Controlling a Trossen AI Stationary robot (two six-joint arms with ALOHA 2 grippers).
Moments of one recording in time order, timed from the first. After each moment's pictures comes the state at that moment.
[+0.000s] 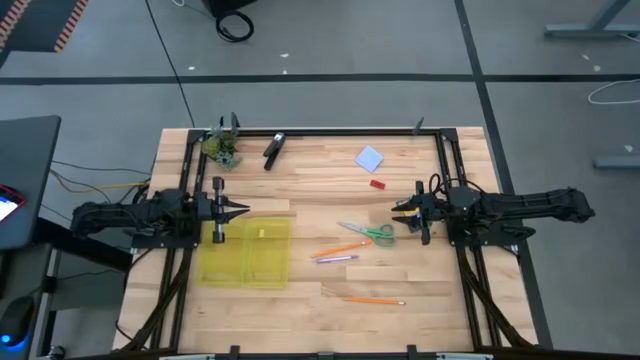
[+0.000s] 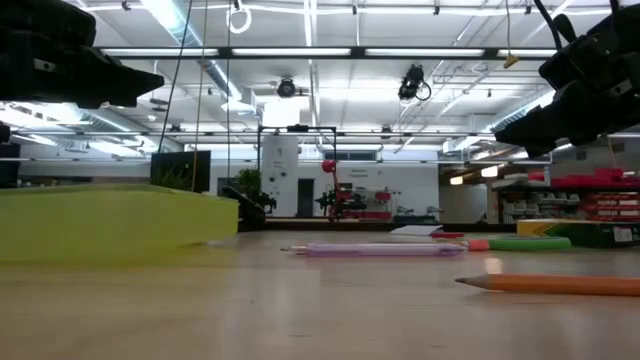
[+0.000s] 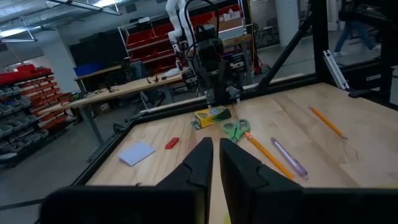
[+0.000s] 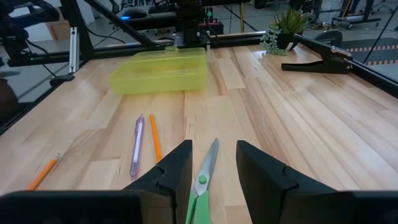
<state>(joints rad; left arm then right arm) 0.01 0.01 0.01 0.05 -0.07 0.25 -0.02 0.24 0.01 0.01 0.02 0.08</state>
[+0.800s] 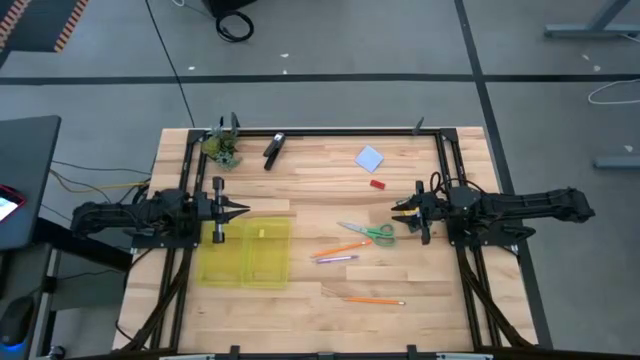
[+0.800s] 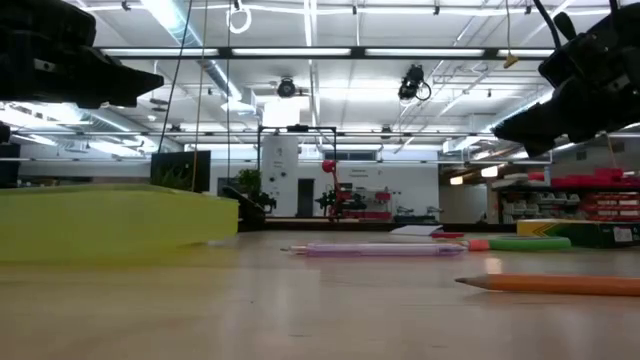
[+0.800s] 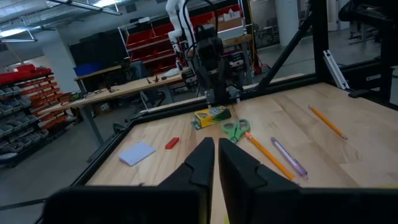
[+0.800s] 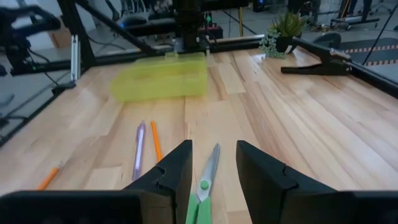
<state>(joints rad) 0.01 0.01 0.01 0.05 -0.07 0.25 -0.02 0.24 0.01 0.04 0.02 0.10</state>
